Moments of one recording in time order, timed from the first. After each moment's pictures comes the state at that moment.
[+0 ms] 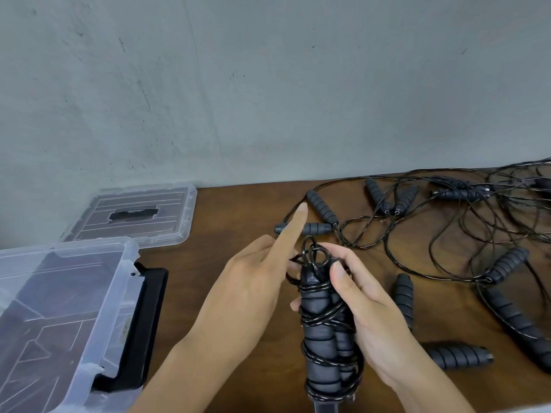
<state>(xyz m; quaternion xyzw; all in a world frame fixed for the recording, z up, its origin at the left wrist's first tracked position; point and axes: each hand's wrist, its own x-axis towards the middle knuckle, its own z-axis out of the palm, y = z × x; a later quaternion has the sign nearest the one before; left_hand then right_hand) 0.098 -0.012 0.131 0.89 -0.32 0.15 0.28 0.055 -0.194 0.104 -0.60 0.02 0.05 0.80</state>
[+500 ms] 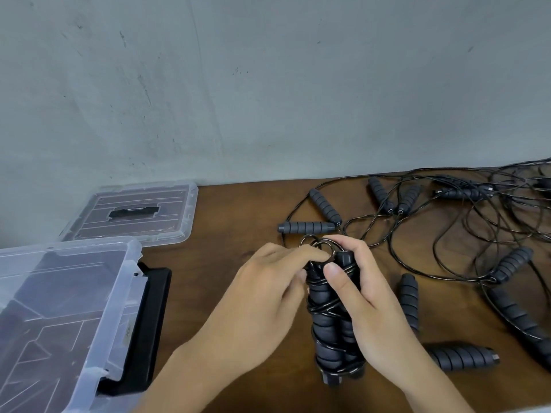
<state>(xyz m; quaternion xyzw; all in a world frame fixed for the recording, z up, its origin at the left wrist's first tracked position) 0.095 -0.009 0.136 0.88 -0.33 0.04 0.35 0.059 -0.189 0.102 -0.78 -0.02 -0.07 0.62</state>
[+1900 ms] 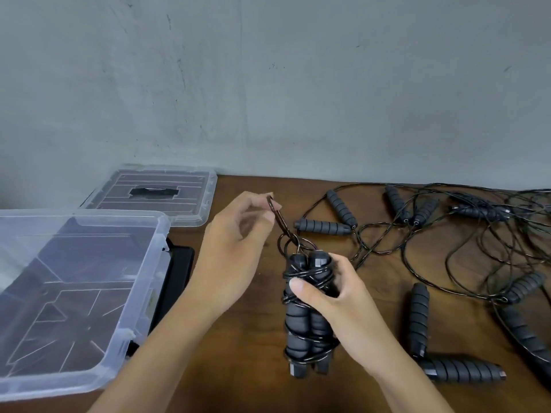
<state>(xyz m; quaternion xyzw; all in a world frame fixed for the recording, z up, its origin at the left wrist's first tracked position) 0.119 0.033 0.135 0.78 -0.08 0.06 0.62 0.069 -0.148 0.093 -0.79 0.05 0.06 0.61</state>
